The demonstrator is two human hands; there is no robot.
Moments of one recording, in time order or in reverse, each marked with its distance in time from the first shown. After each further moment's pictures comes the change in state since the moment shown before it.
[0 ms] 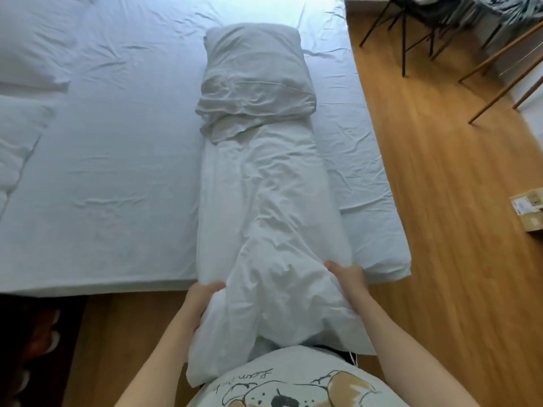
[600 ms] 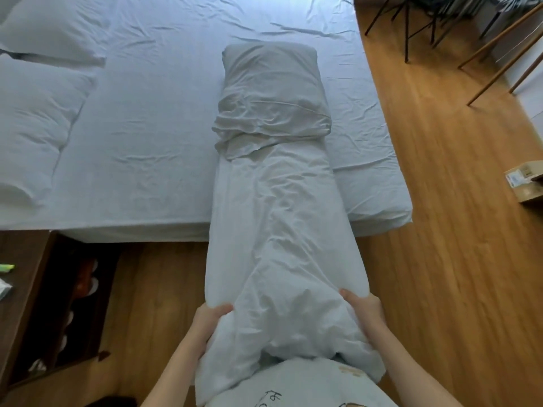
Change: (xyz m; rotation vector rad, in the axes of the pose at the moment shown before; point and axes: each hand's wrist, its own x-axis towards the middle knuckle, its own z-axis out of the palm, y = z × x) left_hand -0.130 -0.232 -0.111 -0.023 -0.044 0.007; right_hand -0.215 0.212 -0.002 -0.020 0.002 0.049
